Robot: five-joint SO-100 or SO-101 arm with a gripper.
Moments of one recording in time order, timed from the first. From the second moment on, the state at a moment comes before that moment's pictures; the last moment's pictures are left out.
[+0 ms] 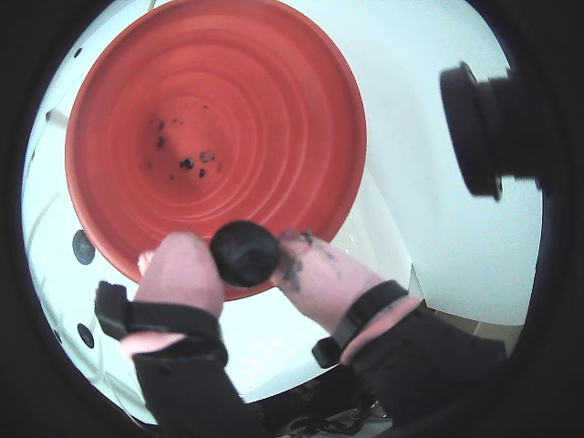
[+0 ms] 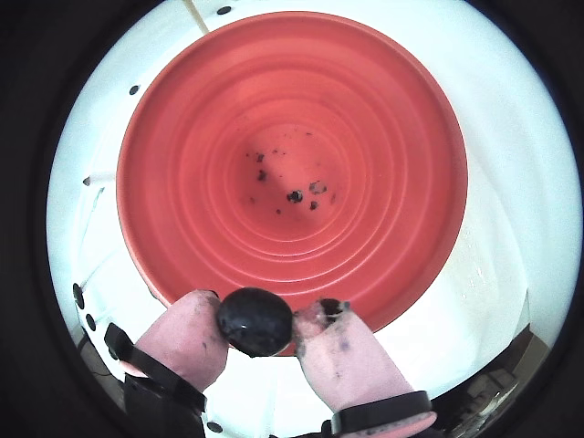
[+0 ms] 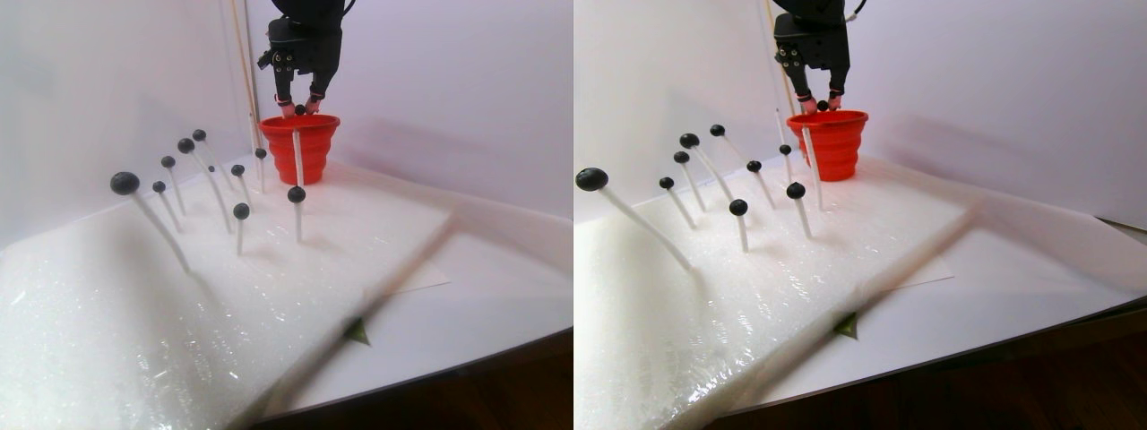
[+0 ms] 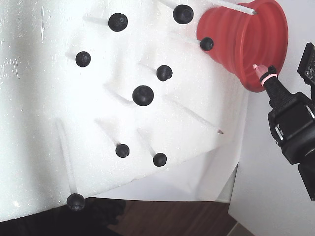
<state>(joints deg) 6.3 95.5 102.4 3.8 -101.3</state>
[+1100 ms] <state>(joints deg) 5.7 100.4 105.9 6.8 -101.8</state>
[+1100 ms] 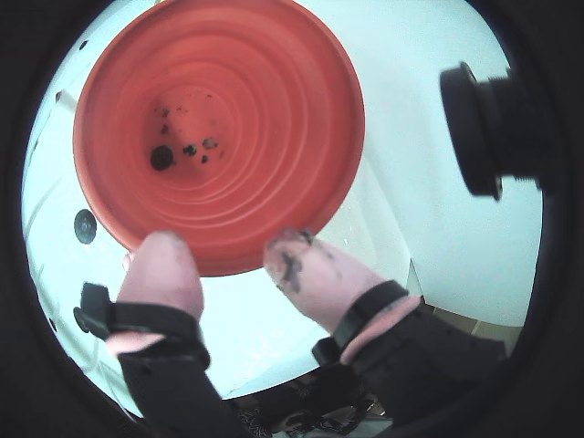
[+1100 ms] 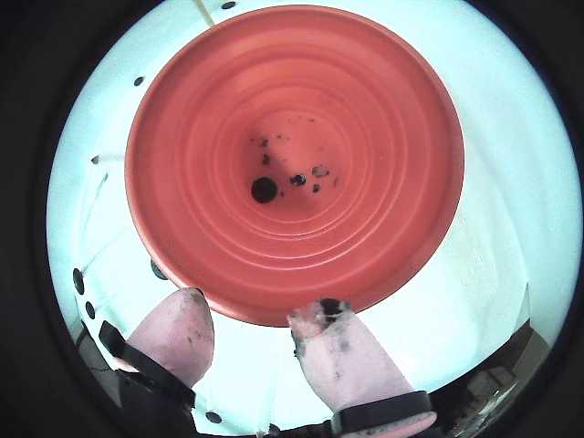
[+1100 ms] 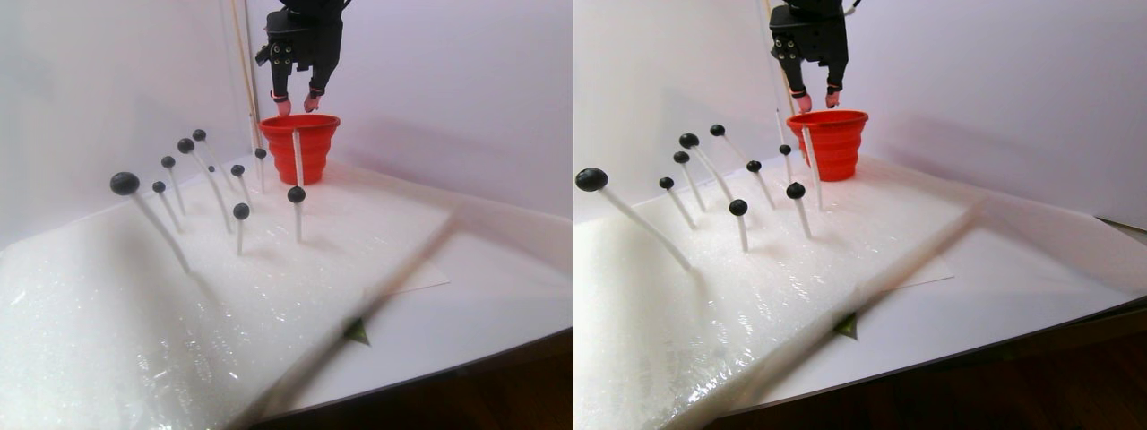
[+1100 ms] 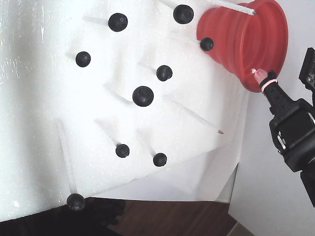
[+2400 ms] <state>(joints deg) 0.4 108.9 120.4 3.9 -100.5</state>
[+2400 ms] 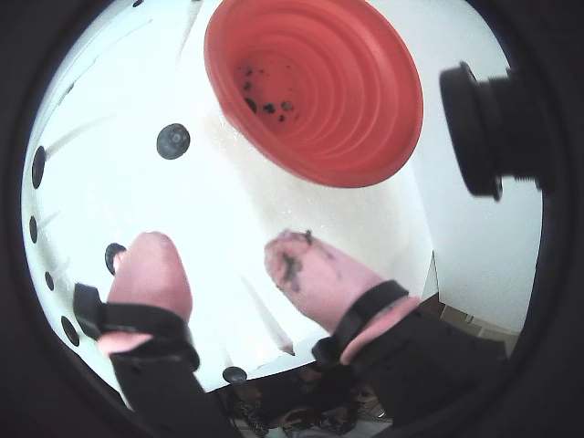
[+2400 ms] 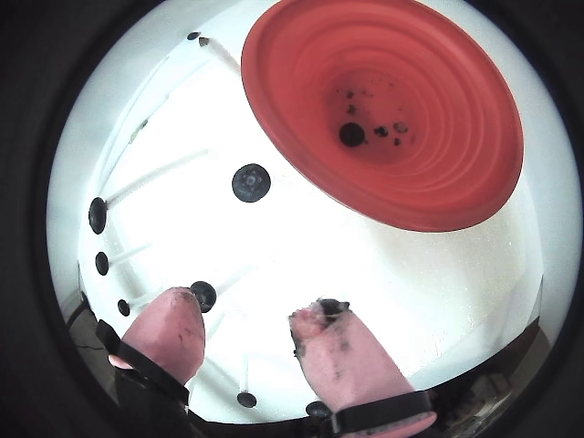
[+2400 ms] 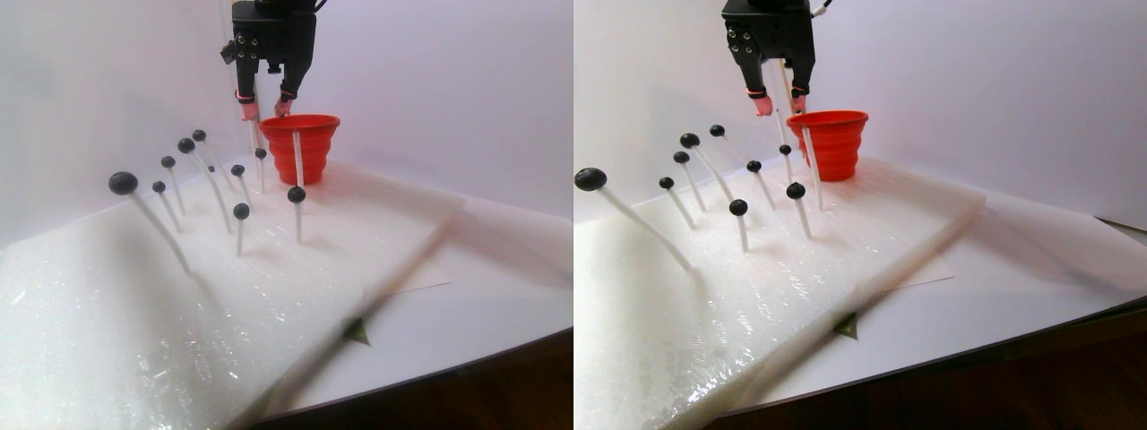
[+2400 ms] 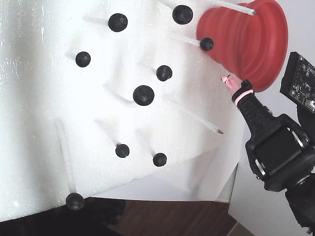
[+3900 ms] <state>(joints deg) 0.5 90.9 118.2 -15.0 -99.7</state>
